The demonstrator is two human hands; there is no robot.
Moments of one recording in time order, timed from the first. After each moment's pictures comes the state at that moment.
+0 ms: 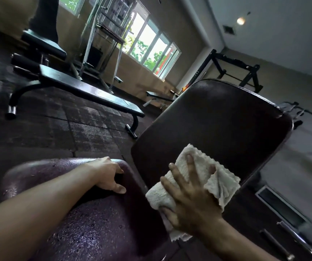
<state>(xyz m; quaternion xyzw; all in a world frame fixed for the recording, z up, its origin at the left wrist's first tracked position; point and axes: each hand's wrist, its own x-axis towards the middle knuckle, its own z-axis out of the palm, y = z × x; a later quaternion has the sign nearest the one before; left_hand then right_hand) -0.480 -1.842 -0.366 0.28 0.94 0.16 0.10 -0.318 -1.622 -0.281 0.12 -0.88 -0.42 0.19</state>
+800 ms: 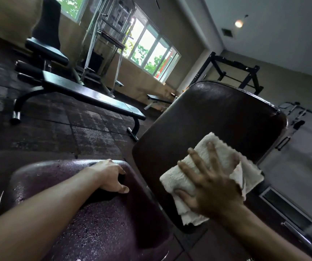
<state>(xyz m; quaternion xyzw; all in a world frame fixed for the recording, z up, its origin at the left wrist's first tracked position) -0.468 -1.841 -0.365 0.25 0.94 0.19 0.09 -0.312 -1.609 -0.237 0.09 -0.88 -0.41 0.24</state>
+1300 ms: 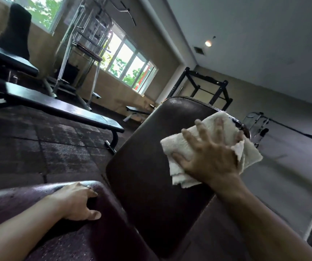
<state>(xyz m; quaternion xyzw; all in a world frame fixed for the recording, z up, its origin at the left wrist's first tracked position) -0.481 -1.840 -0.379 0.27 0.94 0.19 0.09 -0.346 -1.613 -0.136 -0.07 -0.85 -0.41 0.33</state>
